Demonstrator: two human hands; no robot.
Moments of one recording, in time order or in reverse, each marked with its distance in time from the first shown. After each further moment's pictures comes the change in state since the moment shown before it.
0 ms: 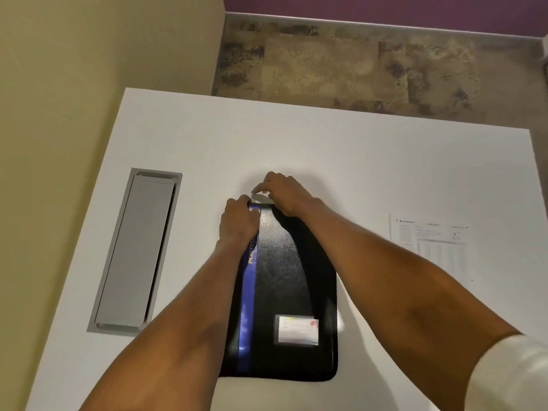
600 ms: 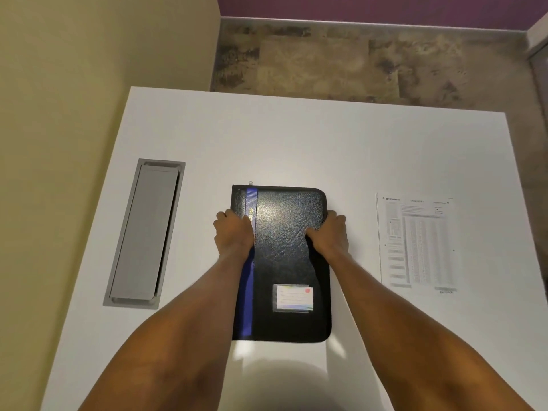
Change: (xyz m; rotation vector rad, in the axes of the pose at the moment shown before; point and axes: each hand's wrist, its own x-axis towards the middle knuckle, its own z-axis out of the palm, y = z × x) left_hand -0.078 -0.026 0.015 0.063 0.059 -0.191; right_hand -0.165 -0.009 0.070 0.503 0.225 0.920
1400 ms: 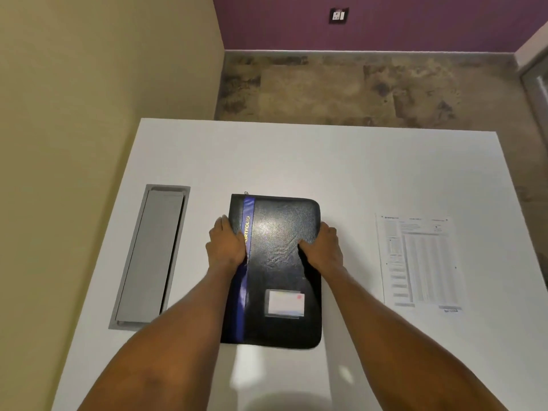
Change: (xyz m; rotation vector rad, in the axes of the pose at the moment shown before) left_hand 0.022 -0.011 -0.024 0.080 -0.010 0.170; right_hand 0.002 -0.016 -0.002 0.037 0.004 -0.109
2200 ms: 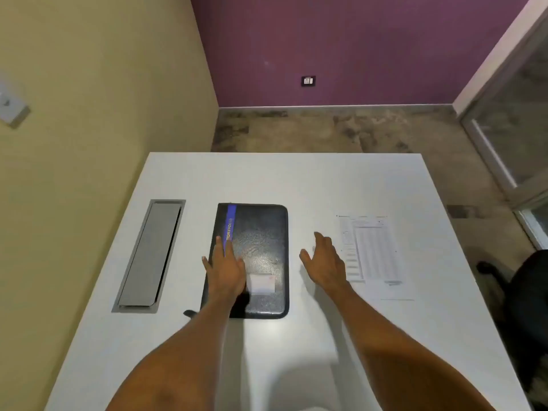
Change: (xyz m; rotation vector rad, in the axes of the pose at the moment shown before) left_hand -0.184 0.022 0.008 0.101 0.134 0.183; right_hand -0.146 0.075 -0.085 -0.071 0.153 -0.211
